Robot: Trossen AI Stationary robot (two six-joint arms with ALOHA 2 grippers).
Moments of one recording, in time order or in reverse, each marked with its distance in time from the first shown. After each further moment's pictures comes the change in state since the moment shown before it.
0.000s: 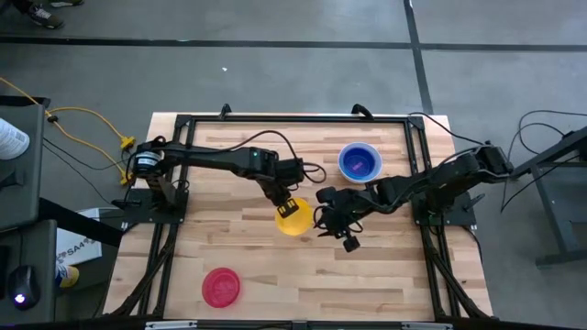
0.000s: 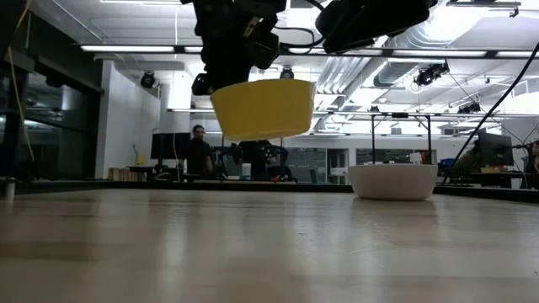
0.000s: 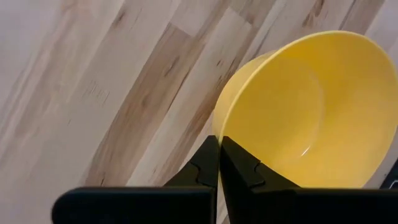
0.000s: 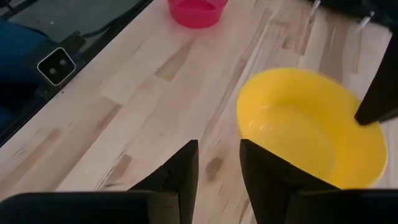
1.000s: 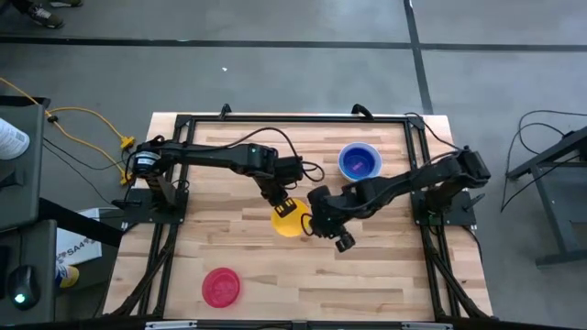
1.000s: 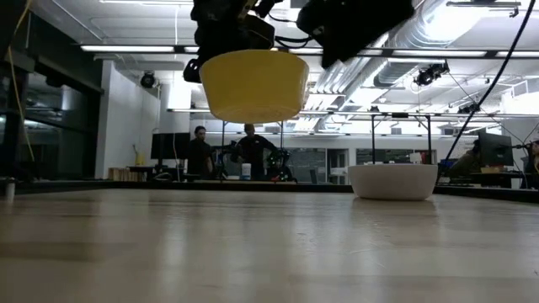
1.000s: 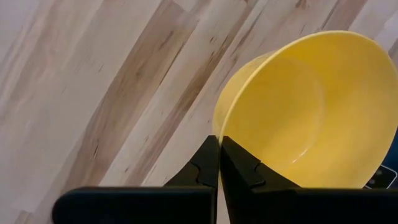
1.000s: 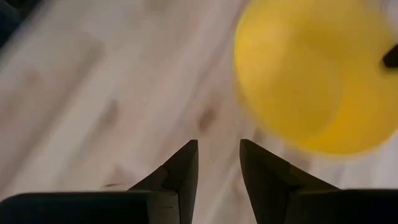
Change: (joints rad) left arm 0.000 -0.001 0.077 -0.139 0.056 -0.047; right arm 0.015 0.219 0.381 -0.520 0.097 -0.065
